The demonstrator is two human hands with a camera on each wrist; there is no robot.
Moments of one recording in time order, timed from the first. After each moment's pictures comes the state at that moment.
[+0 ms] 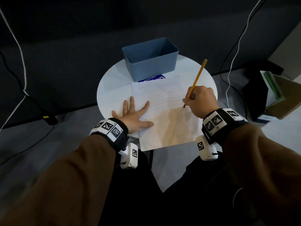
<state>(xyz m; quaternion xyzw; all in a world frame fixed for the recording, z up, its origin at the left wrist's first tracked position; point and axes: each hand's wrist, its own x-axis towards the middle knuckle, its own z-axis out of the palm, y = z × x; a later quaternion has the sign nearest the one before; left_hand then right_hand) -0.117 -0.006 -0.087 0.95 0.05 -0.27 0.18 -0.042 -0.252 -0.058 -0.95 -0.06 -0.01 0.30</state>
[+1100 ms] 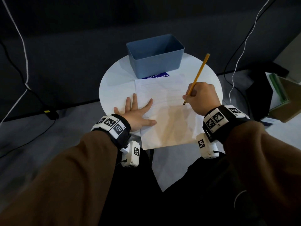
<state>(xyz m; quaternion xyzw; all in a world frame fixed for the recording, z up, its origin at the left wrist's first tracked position) -0.117 -0.007 -0.087 0.94 0.06 -0.27 0.18 -0.034 -0.240 -0.057 -0.95 -0.09 -0.01 0.29</state>
